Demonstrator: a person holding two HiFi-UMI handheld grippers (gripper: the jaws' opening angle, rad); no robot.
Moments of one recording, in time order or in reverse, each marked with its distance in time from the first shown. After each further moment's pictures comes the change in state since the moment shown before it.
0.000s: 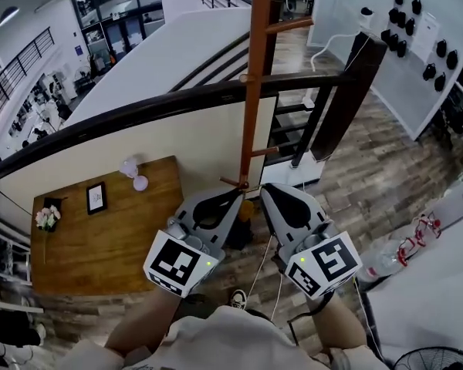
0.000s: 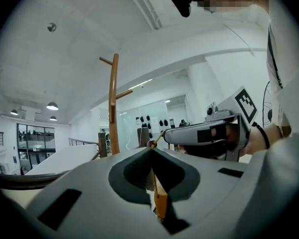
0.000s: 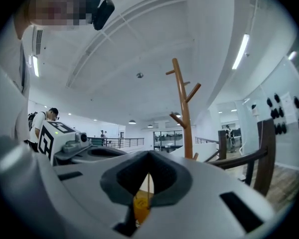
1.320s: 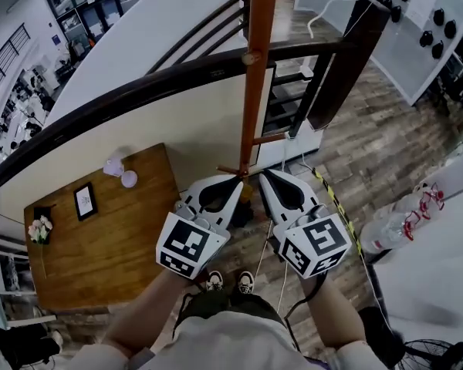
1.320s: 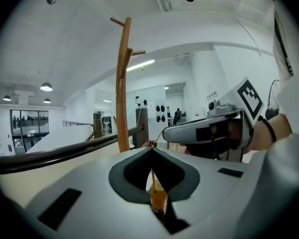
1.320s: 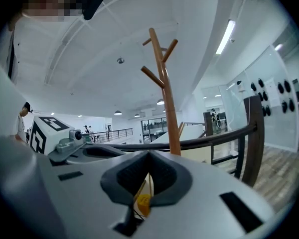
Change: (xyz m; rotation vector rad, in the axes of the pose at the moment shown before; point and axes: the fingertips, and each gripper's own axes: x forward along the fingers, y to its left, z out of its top) left arm 0.069 0.060 -0.117 -0.056 0.190 -0.078; right arm 0.075 -0.068 -0.108 0.130 0.143 -0.149
